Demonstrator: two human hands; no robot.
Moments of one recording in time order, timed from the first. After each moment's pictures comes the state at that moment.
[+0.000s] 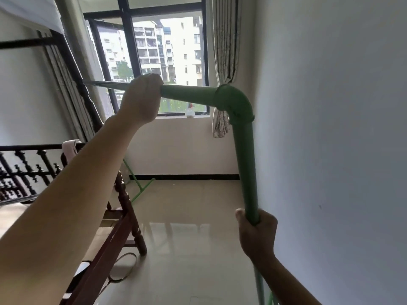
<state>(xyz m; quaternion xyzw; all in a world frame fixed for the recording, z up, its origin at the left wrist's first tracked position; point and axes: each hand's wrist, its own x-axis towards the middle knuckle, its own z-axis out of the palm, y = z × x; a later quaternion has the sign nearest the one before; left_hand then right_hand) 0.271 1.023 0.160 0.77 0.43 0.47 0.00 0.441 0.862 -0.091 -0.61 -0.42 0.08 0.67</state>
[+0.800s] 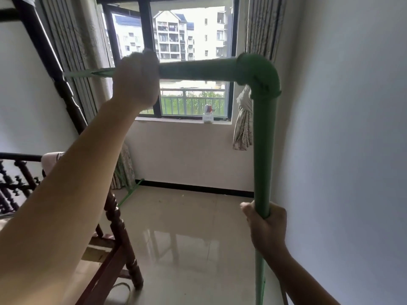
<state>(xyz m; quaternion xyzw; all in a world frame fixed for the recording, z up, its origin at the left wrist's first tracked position) 0.298 1.335 0.178 0.66 0.44 0.61 0.03 0.505 1.206 -0.058 -0.56 -0.47 0.15 0.67</state>
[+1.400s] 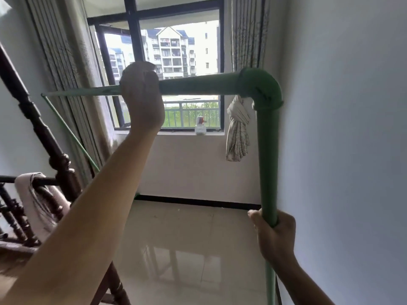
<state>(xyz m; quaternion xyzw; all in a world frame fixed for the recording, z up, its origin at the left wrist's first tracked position) 0.444 1.365 0.164 0.61 0.33 0.72 0.02 0.631 1.223 -0.049 -0.55 -0.44 0.15 0.69</state>
